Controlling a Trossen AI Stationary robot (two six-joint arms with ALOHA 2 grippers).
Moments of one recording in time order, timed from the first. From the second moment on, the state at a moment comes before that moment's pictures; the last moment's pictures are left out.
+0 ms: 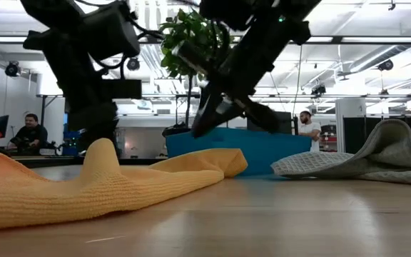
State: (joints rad) left arm -0.15 1.50 0.73 -0.43 -0.39 -0.49; right arm 0.13 1.92 1.25 -0.23 0.20 1.22
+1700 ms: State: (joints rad) left arm -0.18 1.49 0.64 -0.26 -0.13 -0.47; right arm 0.22 1.71 1.29 -0.82 0.53 1.18
